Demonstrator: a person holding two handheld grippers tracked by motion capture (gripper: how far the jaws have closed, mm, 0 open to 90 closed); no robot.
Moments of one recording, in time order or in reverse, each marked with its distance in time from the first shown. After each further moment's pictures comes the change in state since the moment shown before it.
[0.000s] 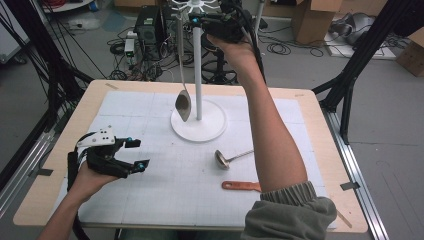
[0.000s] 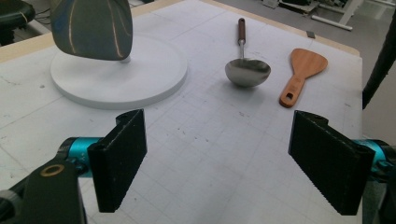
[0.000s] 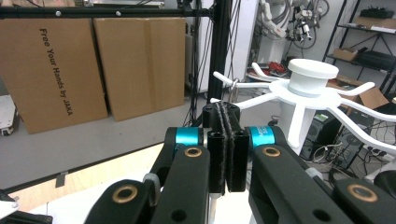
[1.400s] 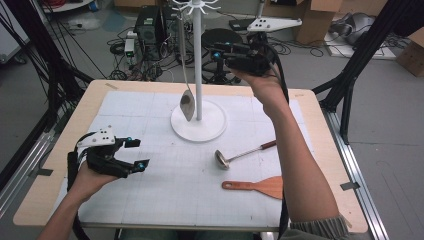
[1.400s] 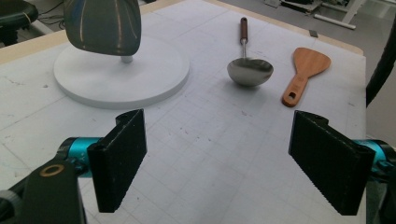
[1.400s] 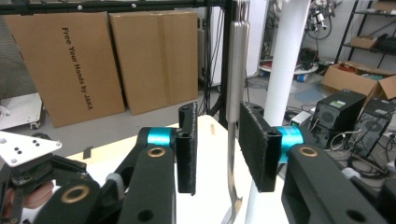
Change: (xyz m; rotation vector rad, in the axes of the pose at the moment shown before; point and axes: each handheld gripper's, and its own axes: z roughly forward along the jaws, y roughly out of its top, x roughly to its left) left arm 0.001 0.000 0.000 0.005 0.010 0.009; right arm -0.001 -0.064 -0.054 0.000 0.057 0.052
